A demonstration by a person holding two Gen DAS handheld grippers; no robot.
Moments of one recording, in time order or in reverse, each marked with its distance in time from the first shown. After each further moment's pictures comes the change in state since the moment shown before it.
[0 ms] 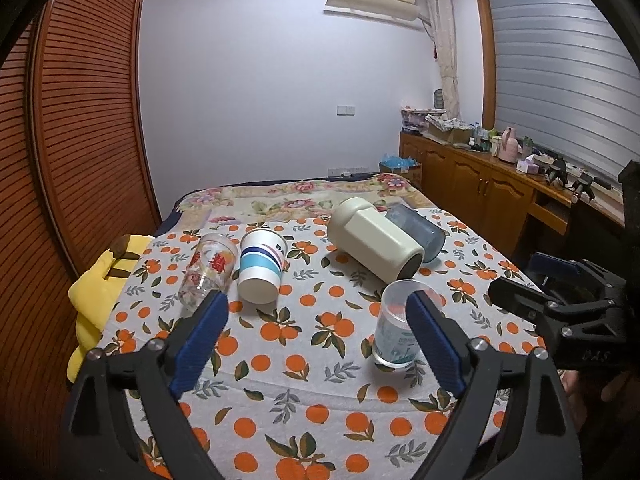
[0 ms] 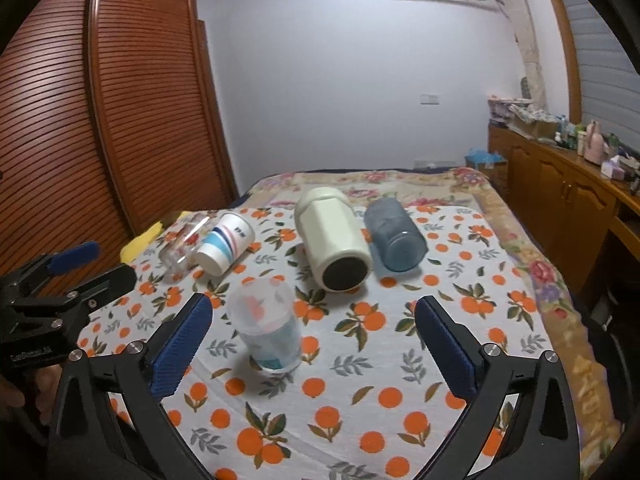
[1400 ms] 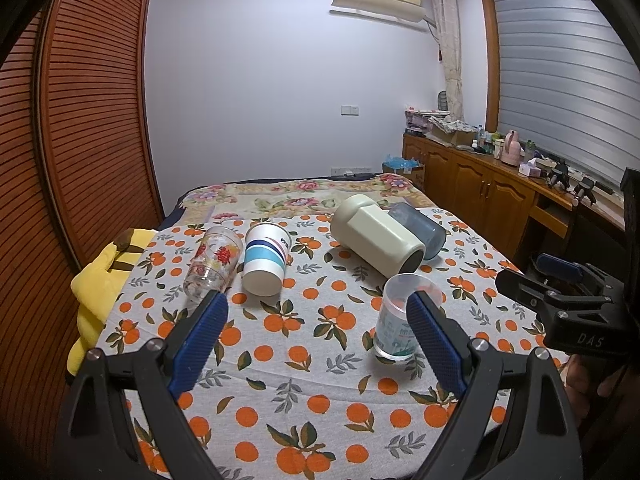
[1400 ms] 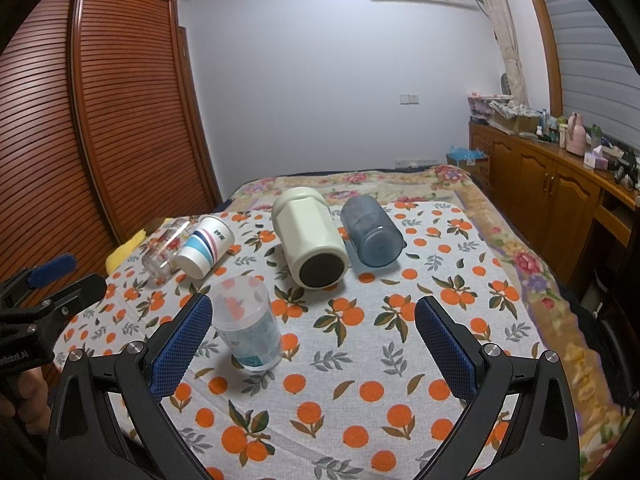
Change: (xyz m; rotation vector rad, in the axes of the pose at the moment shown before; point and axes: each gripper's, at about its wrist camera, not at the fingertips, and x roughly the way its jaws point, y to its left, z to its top) left arm -0.004 0.005 -0.007 -0.021 0.003 0.000; right arm -0.006 -0.010 -0.004 0.026 -0.017 -0.045
